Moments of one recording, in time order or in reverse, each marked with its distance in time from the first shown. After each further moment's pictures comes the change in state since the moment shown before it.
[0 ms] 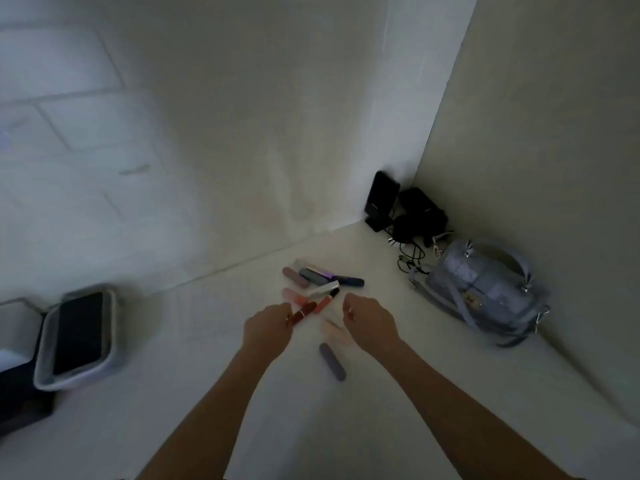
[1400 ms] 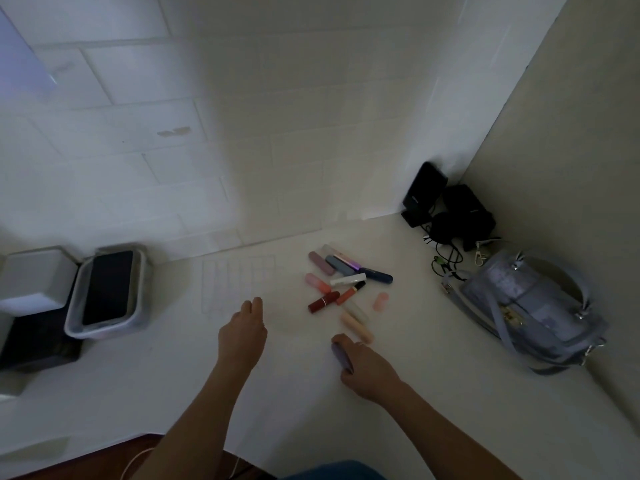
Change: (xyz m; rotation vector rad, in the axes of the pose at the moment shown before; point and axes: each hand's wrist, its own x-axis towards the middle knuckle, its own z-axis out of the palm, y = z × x) left_hand -0.017 -0.080 0.043 0.063 0.142 -0.225; right_hand -0.024 0.010 0.076 0.057 -0.466 -0.154
